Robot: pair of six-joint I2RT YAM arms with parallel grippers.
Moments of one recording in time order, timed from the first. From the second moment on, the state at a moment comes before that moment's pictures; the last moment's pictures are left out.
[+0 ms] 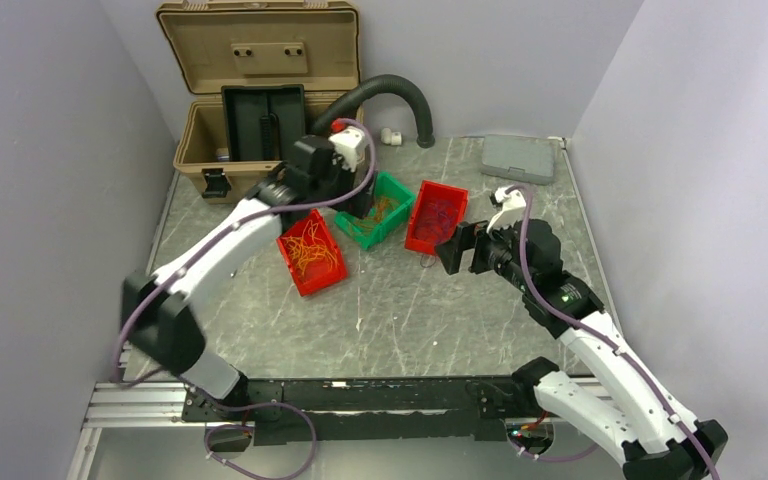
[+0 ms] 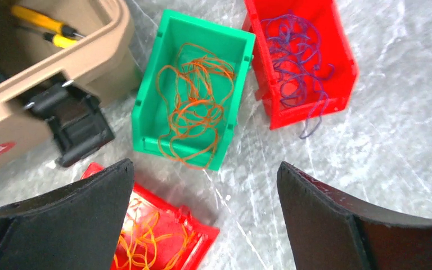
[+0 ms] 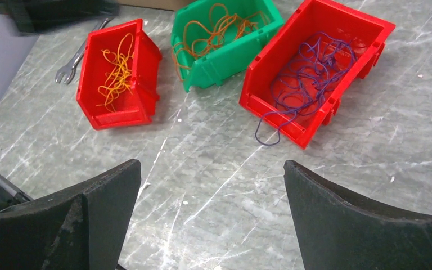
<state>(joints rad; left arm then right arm) -0.56 1.64 1.48 -0.44 0.06 -0.08 0.49 0.79 0.81 -0.38 -0.06 0.30</state>
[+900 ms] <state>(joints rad) -0.56 0.52 0.20 0.10 -0.55 -0.09 0.47 0.66 0.20 0.35 0.36 0.11</state>
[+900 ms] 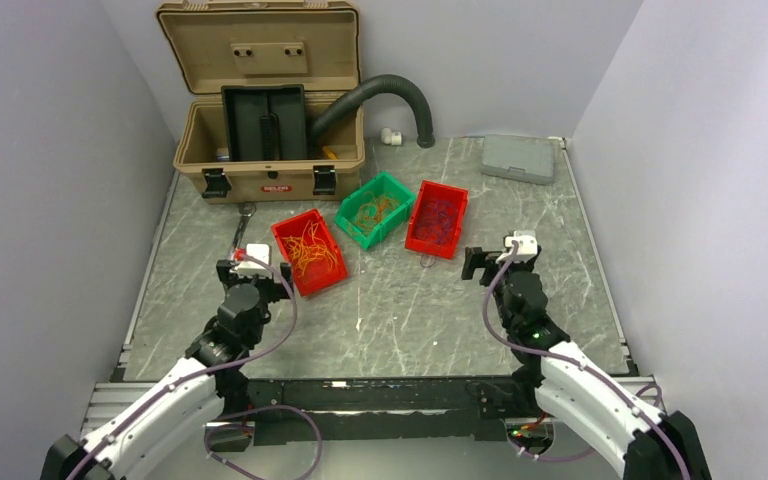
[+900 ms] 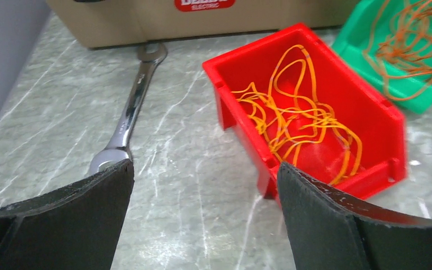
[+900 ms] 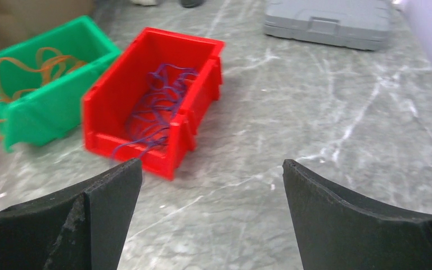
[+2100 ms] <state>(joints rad) 0.07 1.29 0.25 0.89 -0.06 0.04 0.11 1.44 0.24 1.06 0.38 -0.04</state>
